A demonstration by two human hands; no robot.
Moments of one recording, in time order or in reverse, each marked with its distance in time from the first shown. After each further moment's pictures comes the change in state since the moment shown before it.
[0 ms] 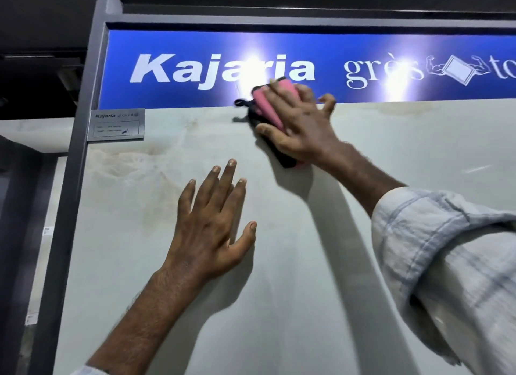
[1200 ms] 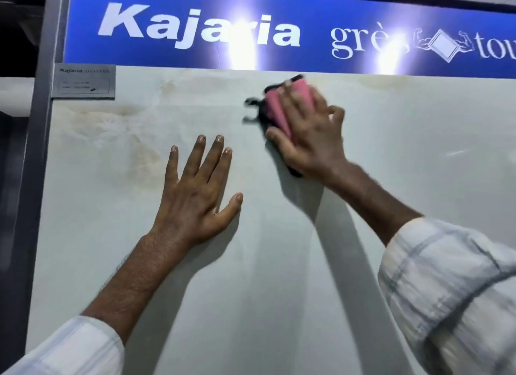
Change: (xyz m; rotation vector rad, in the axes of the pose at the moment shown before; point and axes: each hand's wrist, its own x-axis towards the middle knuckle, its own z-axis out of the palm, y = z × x) left_hand -0.003 0.016 0.012 0.006 -0.101 0.003; right_hand -0.093 0.012 0.001 -0.045 0.090 0.076
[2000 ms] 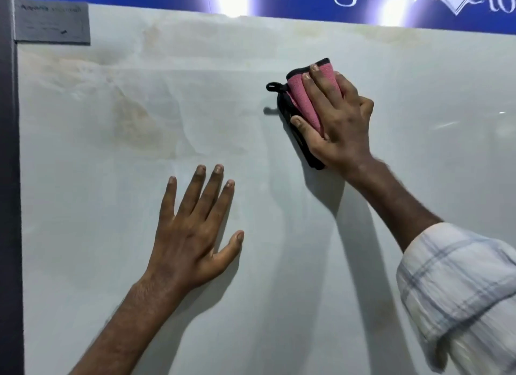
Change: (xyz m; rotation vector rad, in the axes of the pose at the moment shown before) left_hand -0.104 0.042 -0.001 -0.065 -0.011 0.053; right_hand -0.066 0.020 -0.014 0.008 0.064 0.071
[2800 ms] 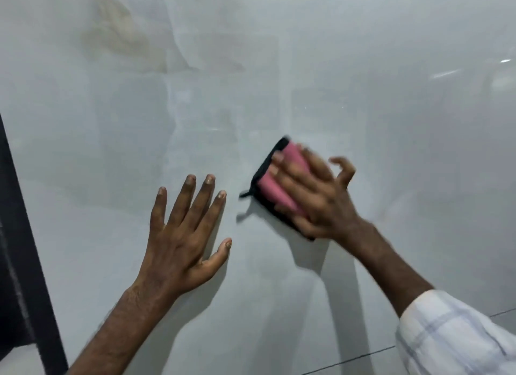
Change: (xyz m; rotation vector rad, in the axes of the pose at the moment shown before) left_hand -0.124 0.036 -0.013 -0.083 -0.123 0.008; right_hand -0.210 -0.060 -0.048 0.058 -0.190 -0.354
